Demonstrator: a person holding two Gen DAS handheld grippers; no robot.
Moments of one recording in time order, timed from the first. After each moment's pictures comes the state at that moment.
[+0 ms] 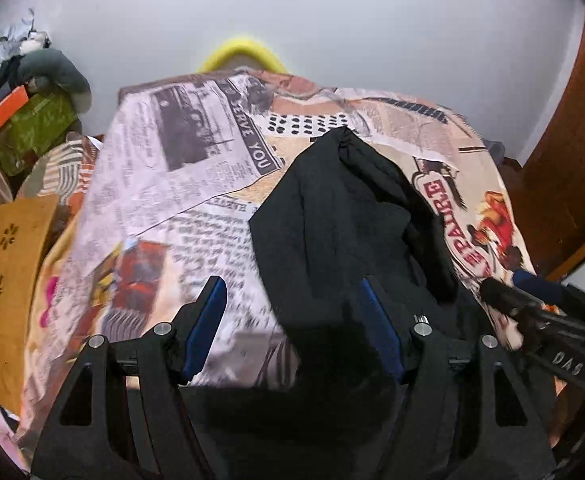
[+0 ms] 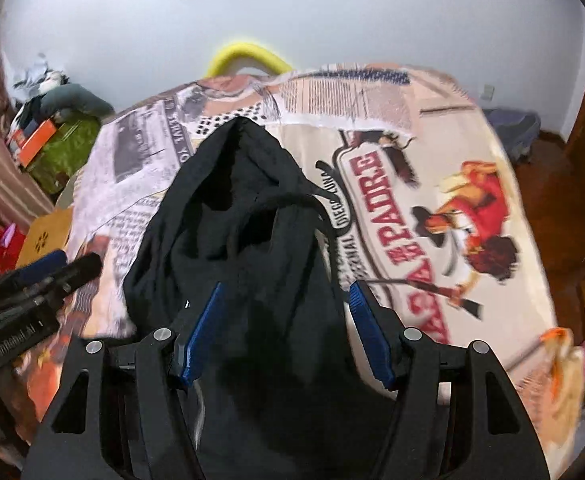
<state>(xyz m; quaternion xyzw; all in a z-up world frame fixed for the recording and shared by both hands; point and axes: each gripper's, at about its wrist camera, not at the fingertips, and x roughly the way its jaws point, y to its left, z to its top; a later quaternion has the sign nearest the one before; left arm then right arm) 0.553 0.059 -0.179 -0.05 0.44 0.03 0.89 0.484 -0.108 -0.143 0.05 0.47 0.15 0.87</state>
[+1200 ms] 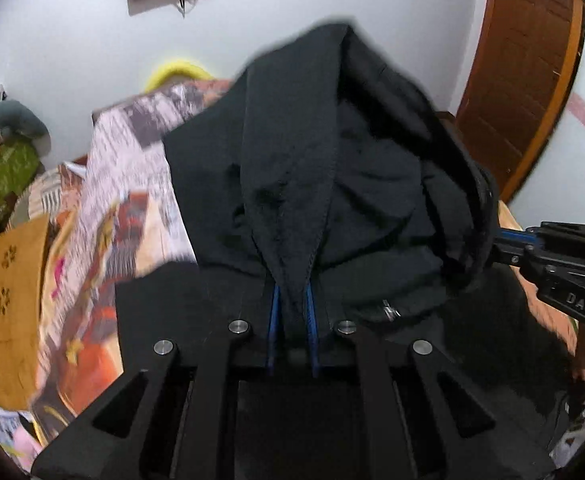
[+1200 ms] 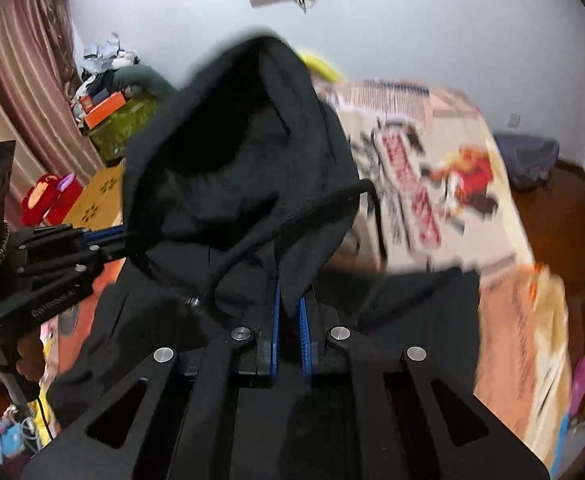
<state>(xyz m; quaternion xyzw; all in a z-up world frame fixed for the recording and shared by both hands) 0.359 0.018 -0.151 0.03 0.43 -0.09 0.90 0.297 -0.136 -0.102 0.02 0.44 0.25 0.86</state>
